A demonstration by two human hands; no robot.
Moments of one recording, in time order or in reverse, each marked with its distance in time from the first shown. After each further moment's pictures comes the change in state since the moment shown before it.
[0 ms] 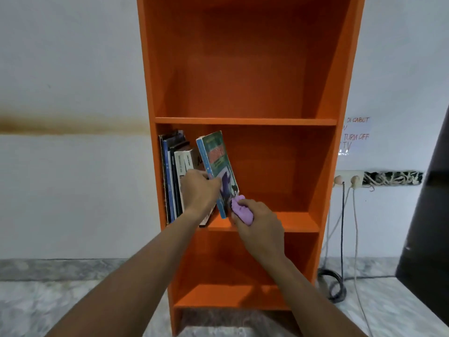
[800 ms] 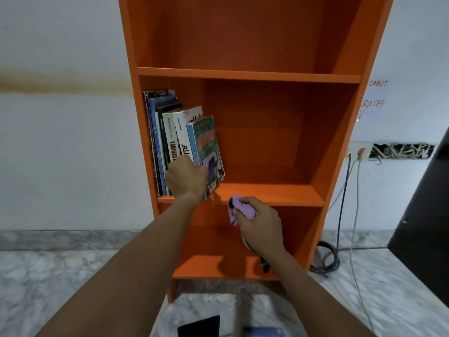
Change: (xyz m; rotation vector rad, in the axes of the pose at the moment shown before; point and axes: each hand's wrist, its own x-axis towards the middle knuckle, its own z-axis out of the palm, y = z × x) left_hand 0.018 -0.068 0.035 0.437 0.181 -0.120; right_hand -0.030 0.063 0.041 0.084 -0.243 0.208
